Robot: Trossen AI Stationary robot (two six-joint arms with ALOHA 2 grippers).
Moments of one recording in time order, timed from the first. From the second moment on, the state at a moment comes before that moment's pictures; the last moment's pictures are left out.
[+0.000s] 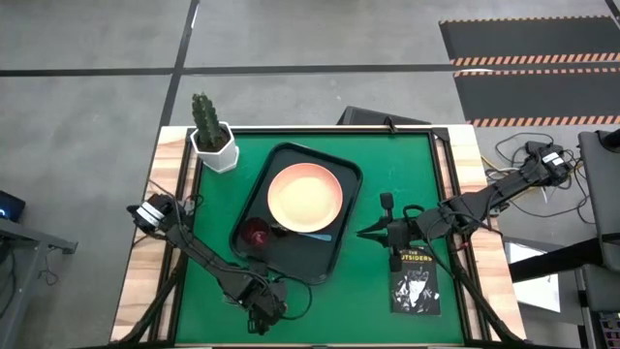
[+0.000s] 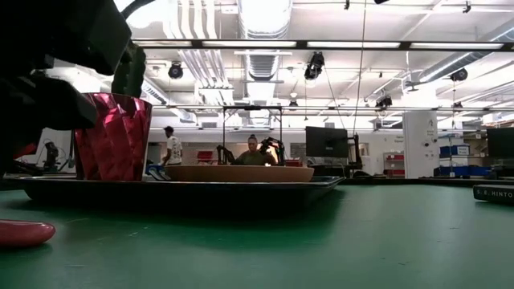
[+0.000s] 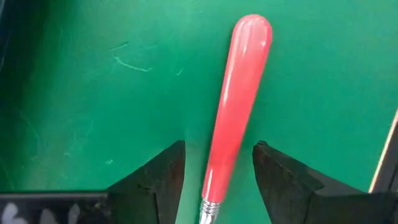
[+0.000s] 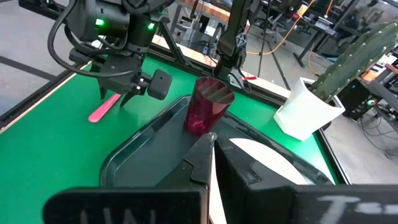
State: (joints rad) left arm -0.66 1.91 1.26 -0.70 0.05 -0.77; right arm 0.44 1.09 0.78 -0.01 0.37 -0.24
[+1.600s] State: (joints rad) left arm -0.44 1.87 1.81 -0.98 0.11 -0.38; right arm 0.44 0.96 0.78 -0.14 0.36 -0.21
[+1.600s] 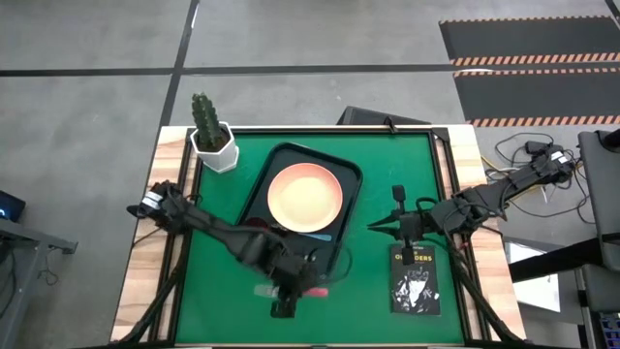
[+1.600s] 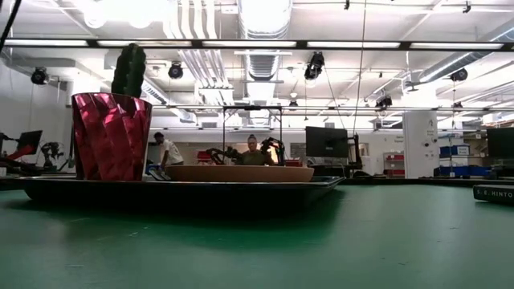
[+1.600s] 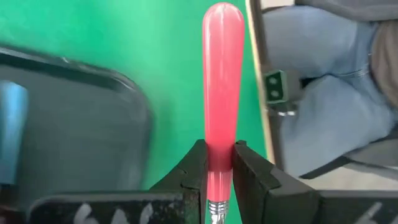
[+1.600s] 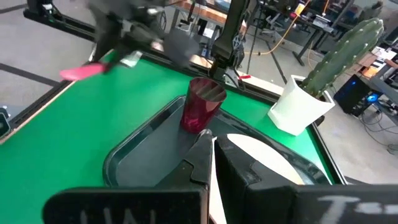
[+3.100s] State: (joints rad) left arm 0.38 2.10 1.95 -0.91 -0.08 0.70; right arm 0.44 0.81 0.76 -0.32 0.37 -0.16
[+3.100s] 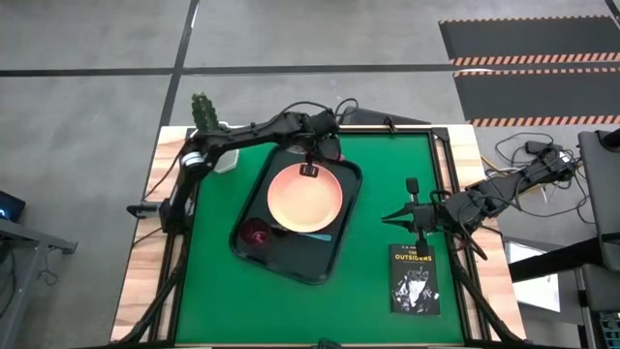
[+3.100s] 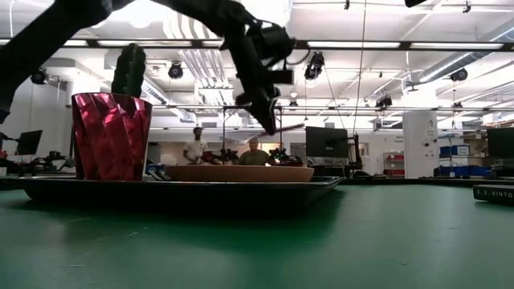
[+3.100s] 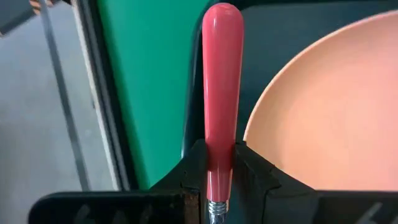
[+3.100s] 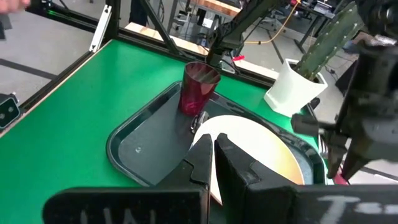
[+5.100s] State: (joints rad) left arm 0.39 2.21 1.83 -0.77 -0.06 0.69; right arm 0.44 0.80 0.74 -0.32 0.37 -0.18
